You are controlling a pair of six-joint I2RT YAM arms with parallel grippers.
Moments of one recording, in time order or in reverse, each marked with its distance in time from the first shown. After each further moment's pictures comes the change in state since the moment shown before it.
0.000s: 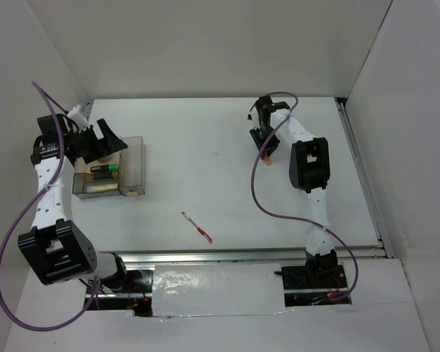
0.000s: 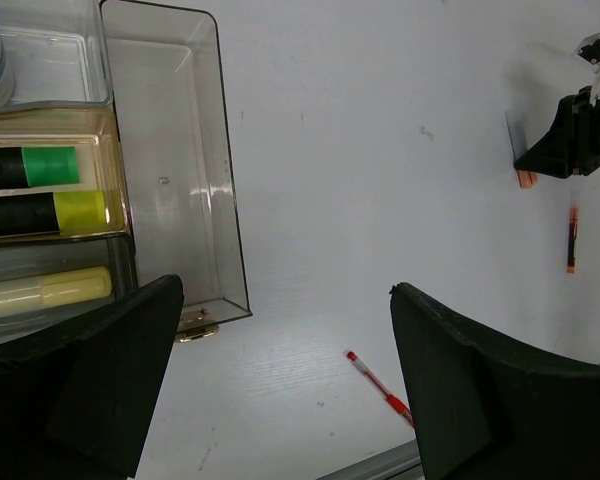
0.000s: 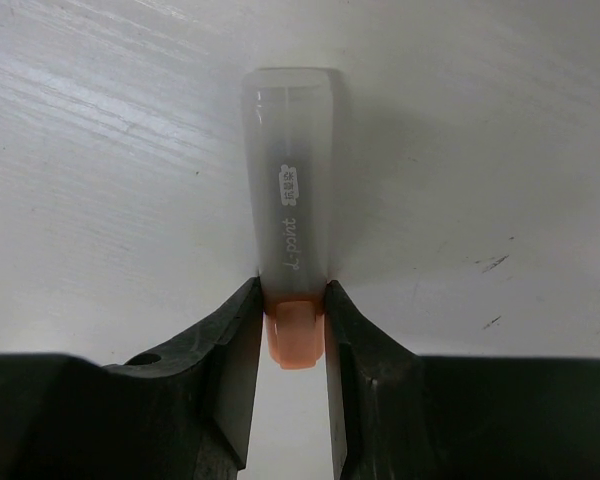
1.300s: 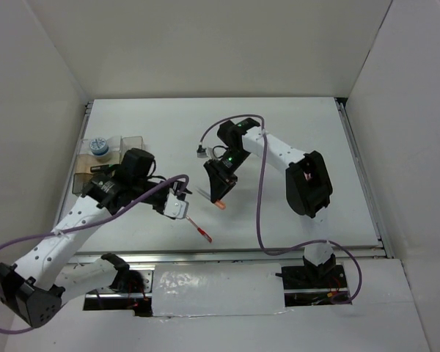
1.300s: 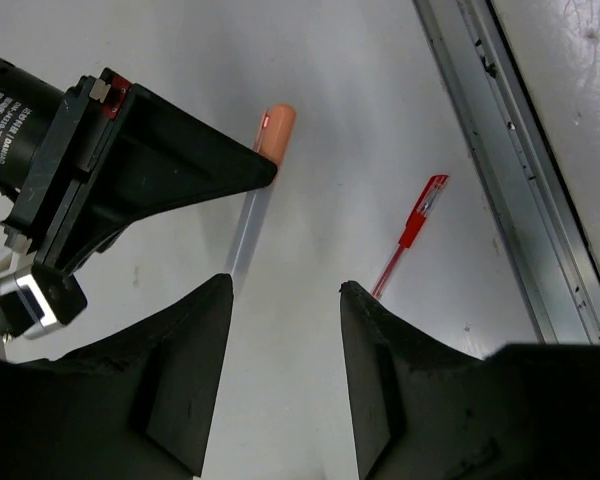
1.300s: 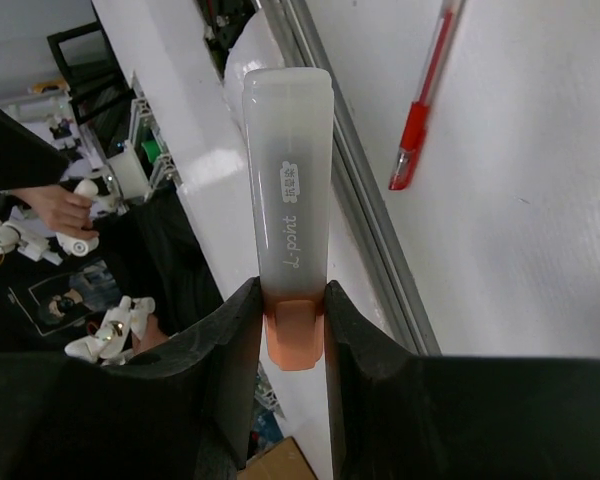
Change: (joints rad) left arm -0.862 -0.335 -0.216 -0.209 0.167 1.426; right arm 0.354 -0.356 -0.364 -0.235 -0.930 -0.056
